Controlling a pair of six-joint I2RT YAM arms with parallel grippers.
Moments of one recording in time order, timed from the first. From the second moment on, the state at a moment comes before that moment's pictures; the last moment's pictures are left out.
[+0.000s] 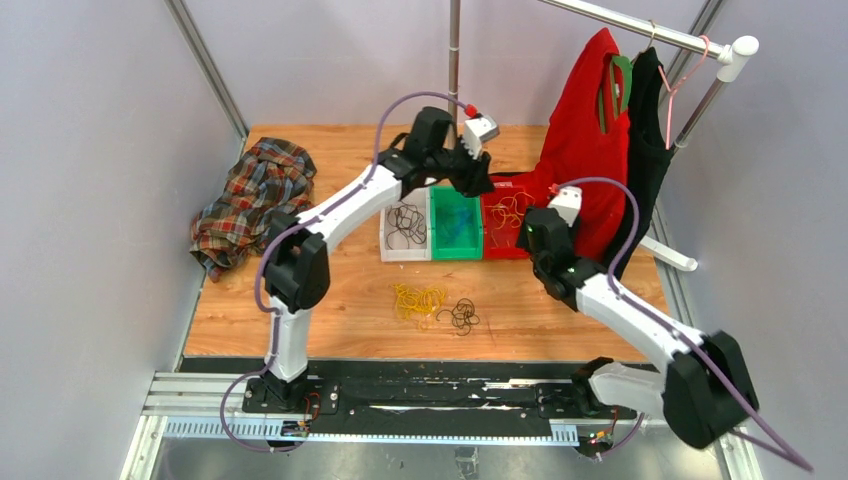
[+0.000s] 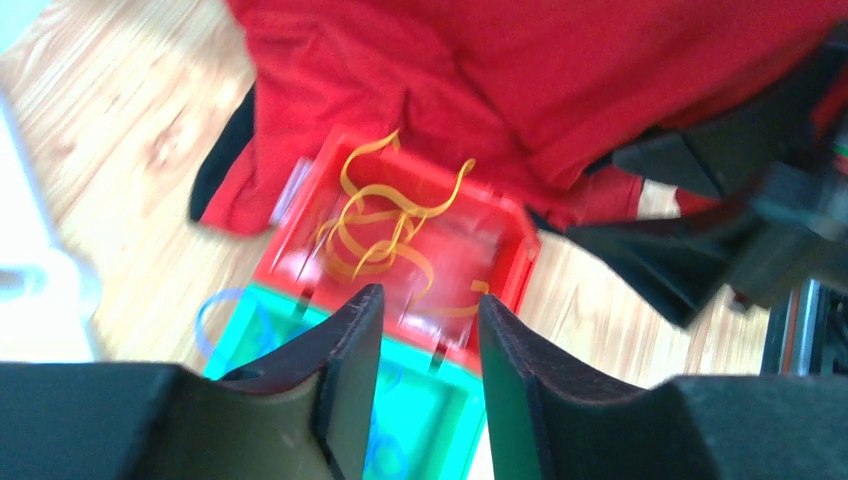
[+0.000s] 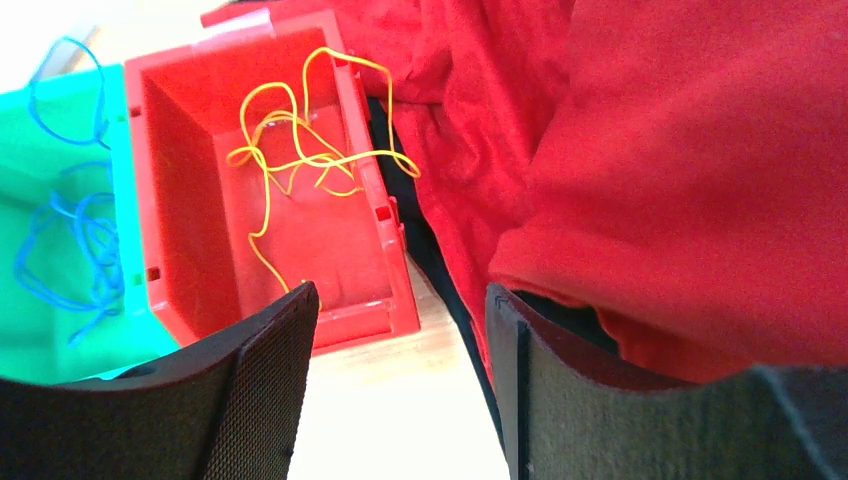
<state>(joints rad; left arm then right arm) -0.66 2.04 1.85 -0.25 0.55 0.08 0.50 1.11 0.65 -0.07 0.64 0.40</state>
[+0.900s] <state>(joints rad) -0.36 1.58 1.16 -0.51 0.36 0.38 0.46 1.41 0.73 0.09 0.67 0.18</state>
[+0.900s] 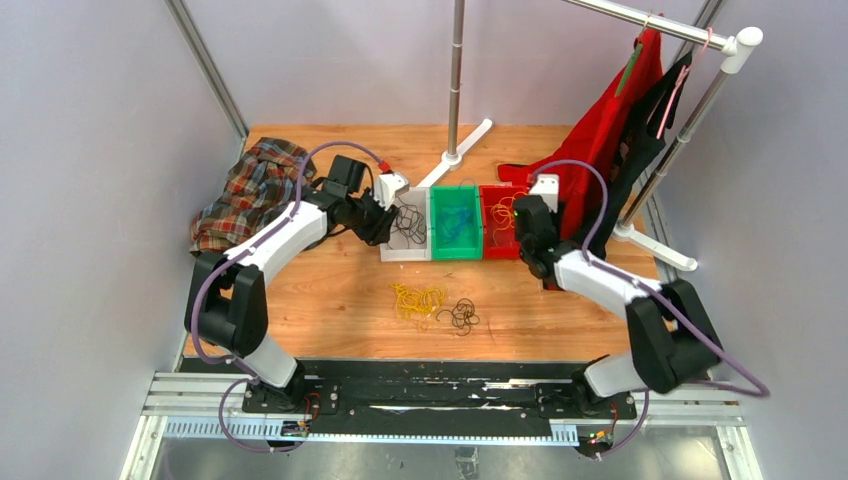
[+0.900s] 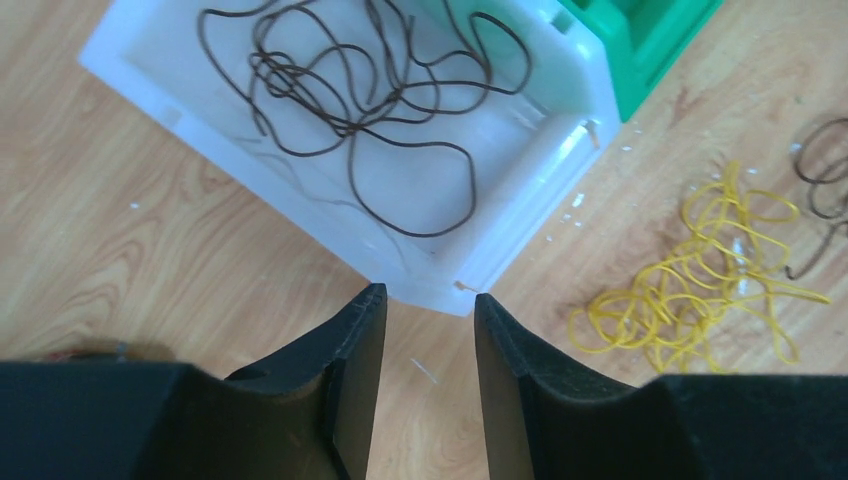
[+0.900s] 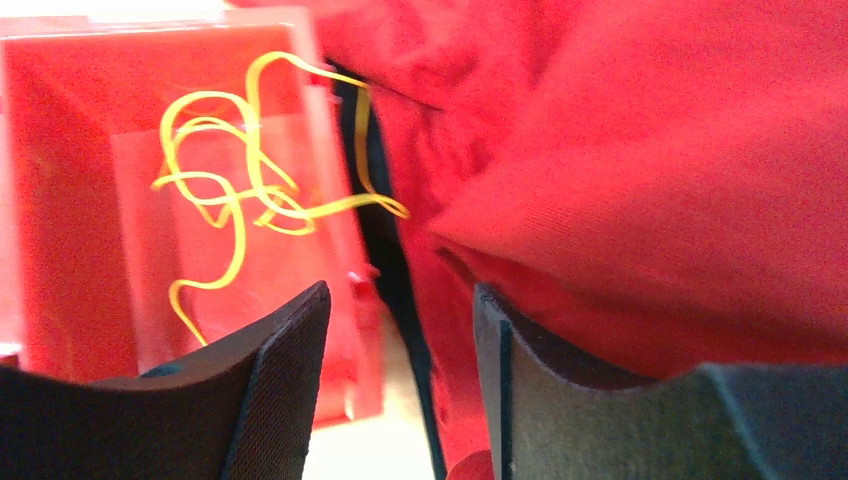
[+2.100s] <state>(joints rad) -0.27 1.63 1.08 -0.27 0.24 0.37 0.80 1.67 1.01 0.22 0.76 0.11</state>
